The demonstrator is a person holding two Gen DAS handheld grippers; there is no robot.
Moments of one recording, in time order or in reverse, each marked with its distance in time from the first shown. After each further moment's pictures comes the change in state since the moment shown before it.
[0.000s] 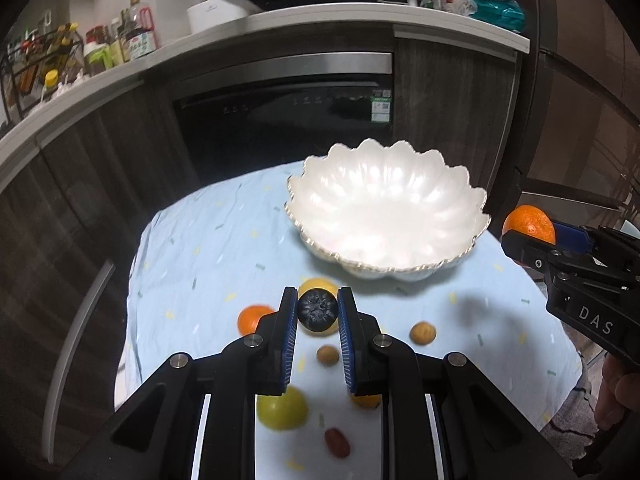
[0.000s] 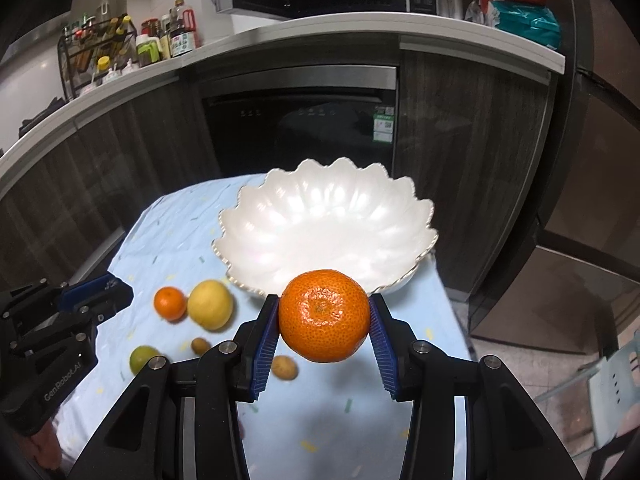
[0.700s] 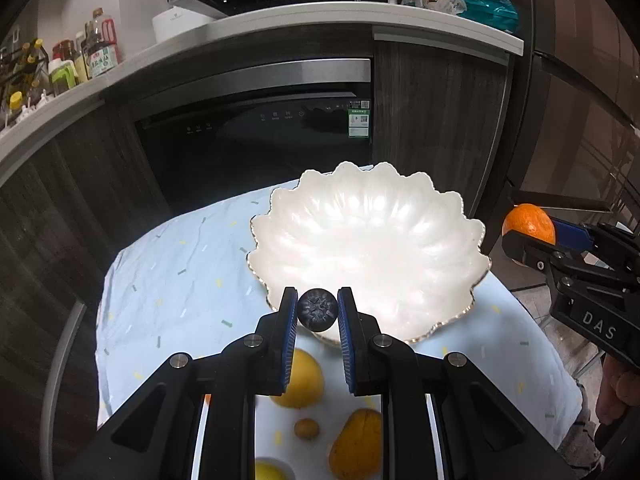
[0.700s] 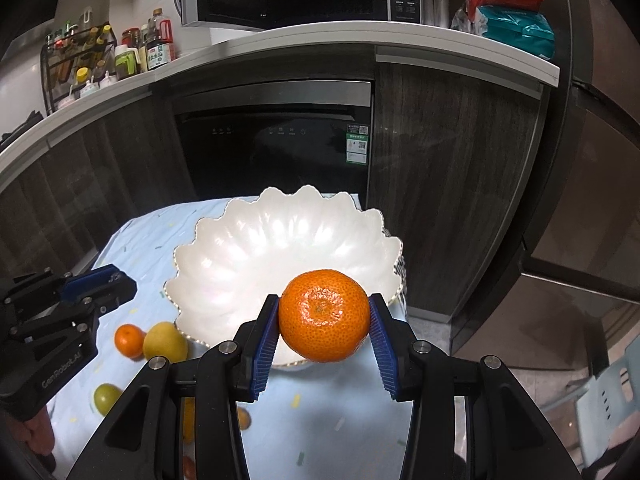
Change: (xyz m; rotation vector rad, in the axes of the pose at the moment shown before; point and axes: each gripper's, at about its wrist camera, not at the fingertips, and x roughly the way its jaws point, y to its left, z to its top) left arm 0.054 -0.015 0.050 0.039 -0.014 -0.071; right arm 0.032 -0.030 0.035 0.003 -0.031 -0.047
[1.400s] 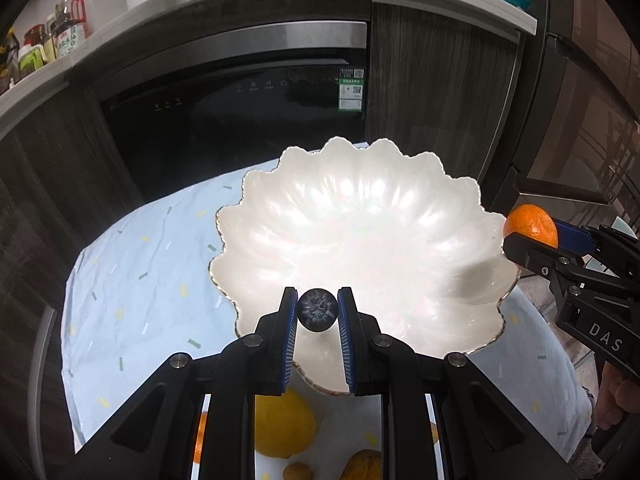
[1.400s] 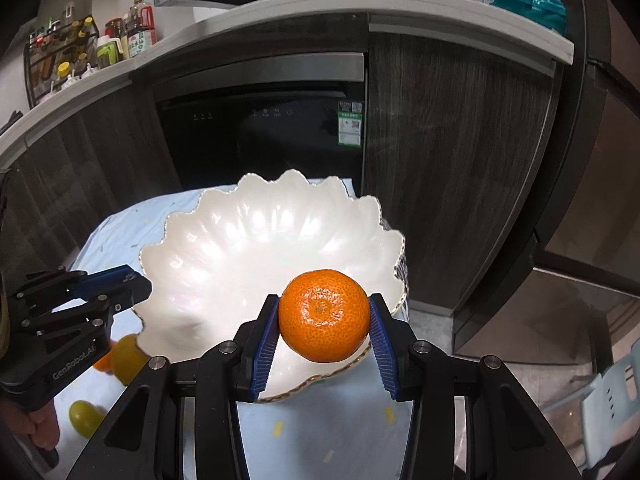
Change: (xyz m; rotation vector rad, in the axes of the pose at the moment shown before) left arm 0.067 0.001 0.012 0.009 0.085 -0.063; right arm 0.053 -0.011 0.005 0.024 0.064 -0.012
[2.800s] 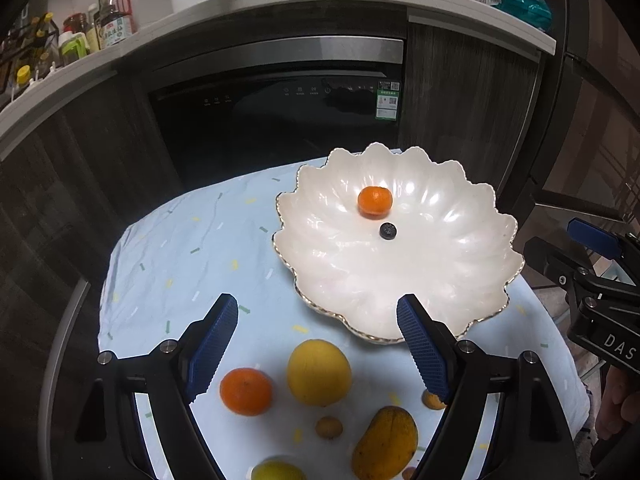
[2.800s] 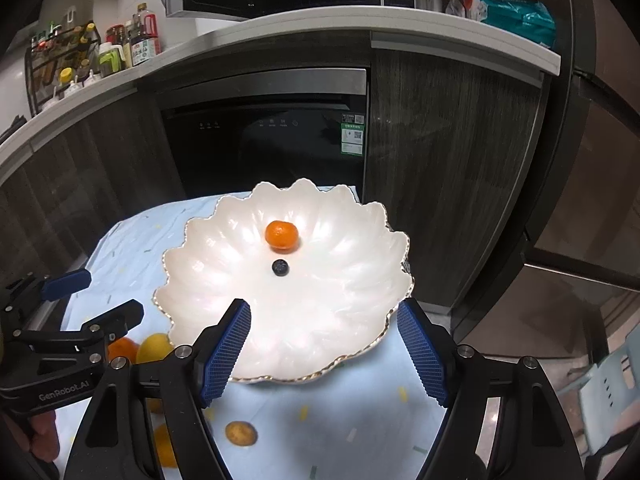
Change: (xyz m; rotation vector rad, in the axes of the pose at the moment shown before) left arm -0.056 0.021 -0.022 -0.068 -0.020 0.093; right arm -0.041 0.023 -0.006 0.011 -0.041 -0.024
